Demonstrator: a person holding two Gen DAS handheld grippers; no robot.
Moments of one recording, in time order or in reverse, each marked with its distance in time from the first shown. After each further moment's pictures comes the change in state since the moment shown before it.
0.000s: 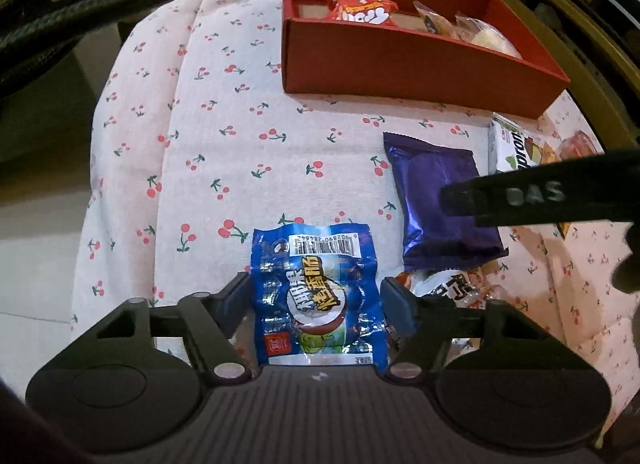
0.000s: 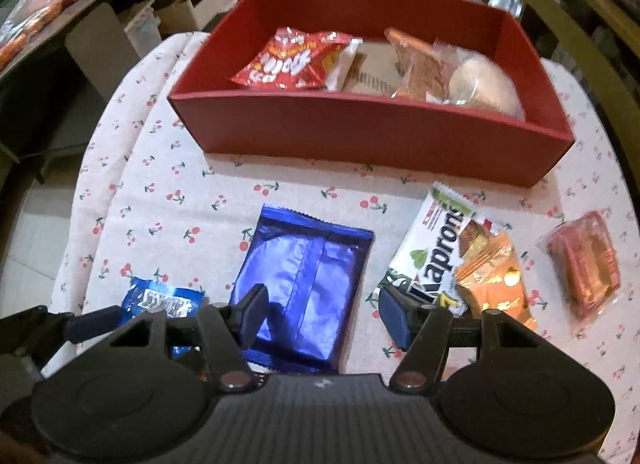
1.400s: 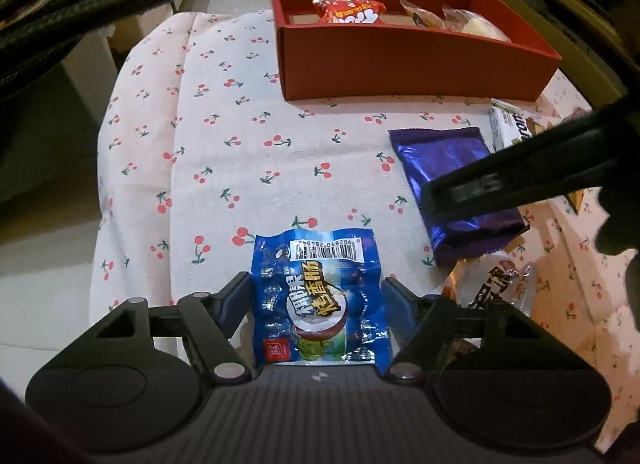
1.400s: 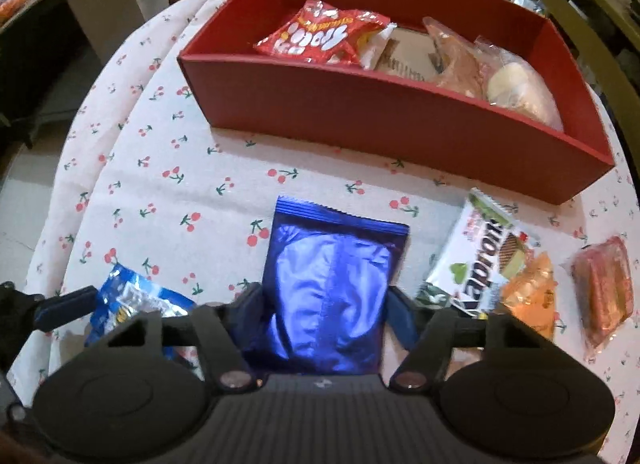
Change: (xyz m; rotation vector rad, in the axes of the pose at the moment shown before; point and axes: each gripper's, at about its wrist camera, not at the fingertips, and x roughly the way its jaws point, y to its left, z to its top) left arm -0.001 0.001 -0.009 0.087 -0.044 0.030; right arm 0.016 0.016 0.003 -0.096 0.010 -0.064
